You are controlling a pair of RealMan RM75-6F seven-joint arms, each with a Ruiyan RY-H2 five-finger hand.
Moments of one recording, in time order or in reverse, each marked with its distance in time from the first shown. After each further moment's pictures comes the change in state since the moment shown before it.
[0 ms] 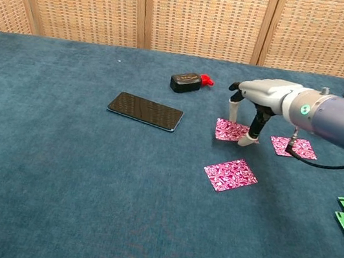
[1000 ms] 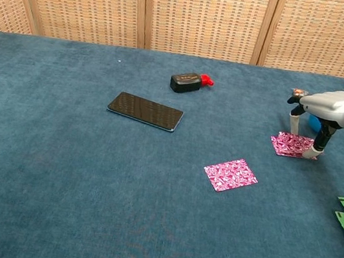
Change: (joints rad) left arm -0.003 -0.003 0.004 -0.018 0.001 0.002 0.028; right arm -0.118 0.098 -0.086 0.097 -0.085 -0.049 0.068
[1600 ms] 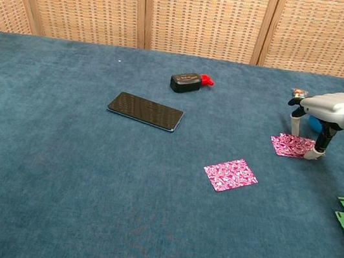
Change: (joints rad) left arm -0.001 -0.002 0.000 -0.002 -0.003 0.001 0.007; right arm -0.007 -0.013 0.008 0.042 -0.035 -0.028 0.017
